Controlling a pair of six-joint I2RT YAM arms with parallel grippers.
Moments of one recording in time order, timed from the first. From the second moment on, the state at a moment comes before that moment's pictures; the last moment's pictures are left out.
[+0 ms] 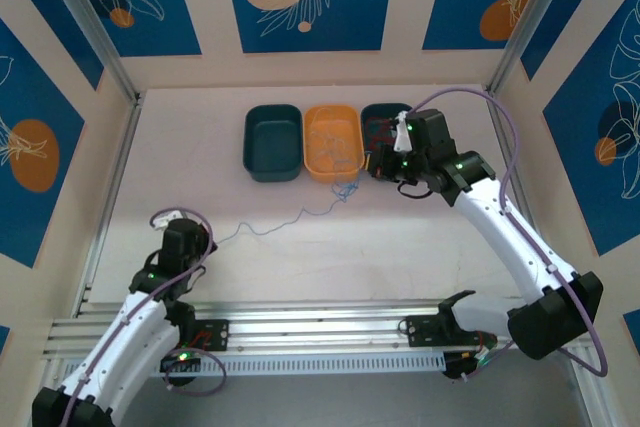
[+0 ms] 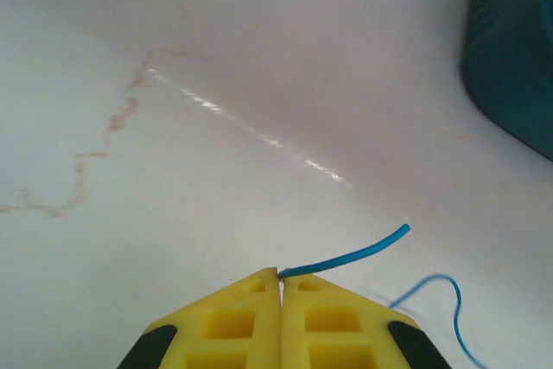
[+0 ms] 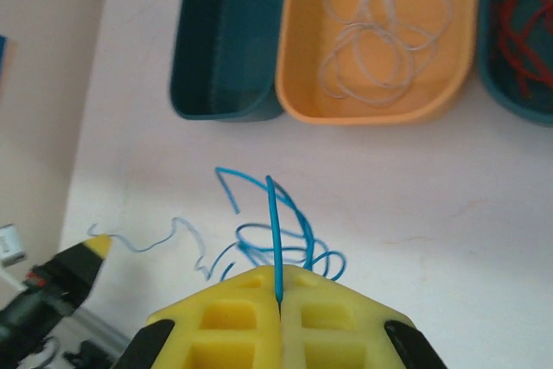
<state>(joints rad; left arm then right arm) -0.26 0.57 0.26 -0.44 -0.24 -0.75 0.41 1.21 1.21 -0.77 -0.25 0.57</state>
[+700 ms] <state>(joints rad) 0.19 0.72 0.35 -0.51 -0.15 -0.67 0.12 1.07 1.16 -0.96 -0.06 0.55</state>
